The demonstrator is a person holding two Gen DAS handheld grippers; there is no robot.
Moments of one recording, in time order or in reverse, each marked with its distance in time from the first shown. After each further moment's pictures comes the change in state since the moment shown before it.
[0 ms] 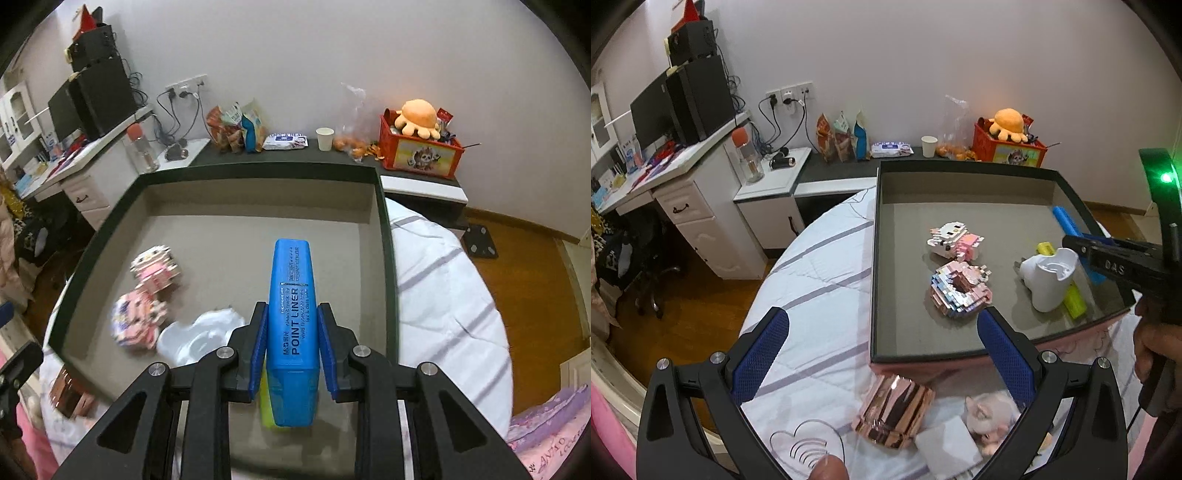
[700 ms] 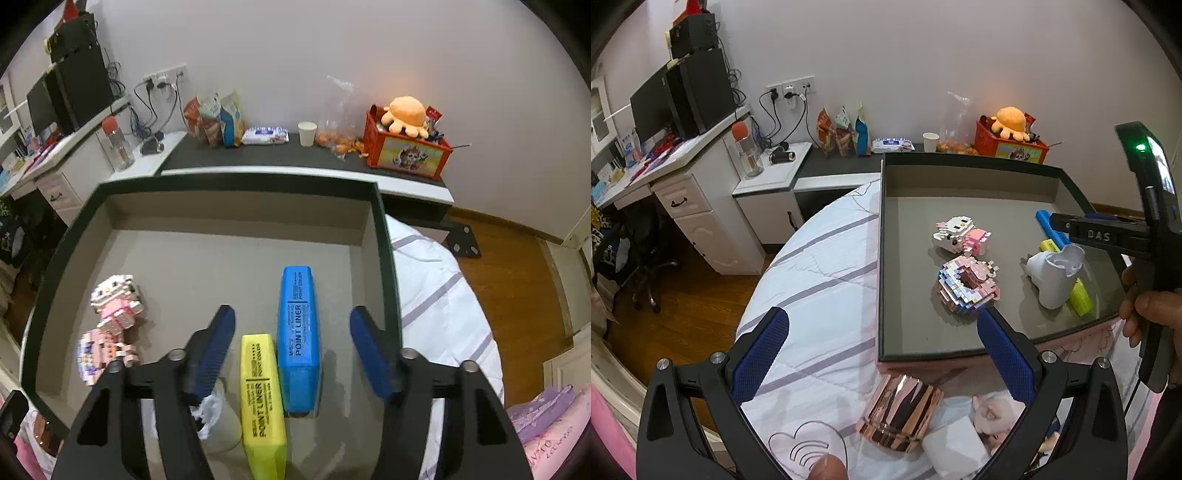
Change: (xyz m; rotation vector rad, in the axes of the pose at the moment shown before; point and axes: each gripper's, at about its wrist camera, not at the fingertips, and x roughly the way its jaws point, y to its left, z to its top) left arm 0.002 0.005 -0.005 -0.015 0.003 -0.009; right arm 0.019 0.005 0.025 -0.003 0.017 -0.091
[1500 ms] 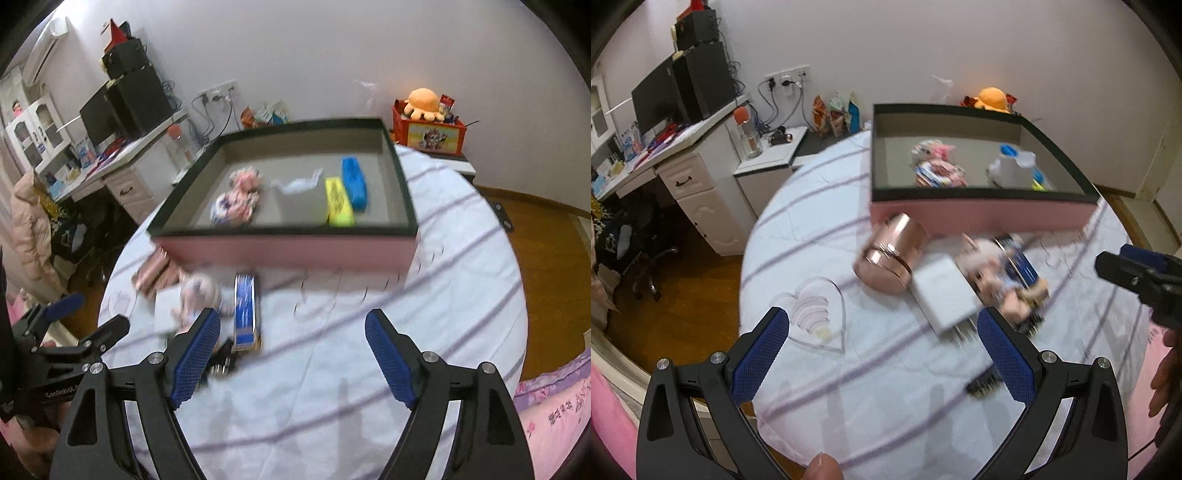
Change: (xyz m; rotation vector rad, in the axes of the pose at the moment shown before) left arm -0.060 -0.005 -0.108 0.039 0.036 -0.029; right arm -0.124 0.019 -0.160 0.042 -0.037 0.212
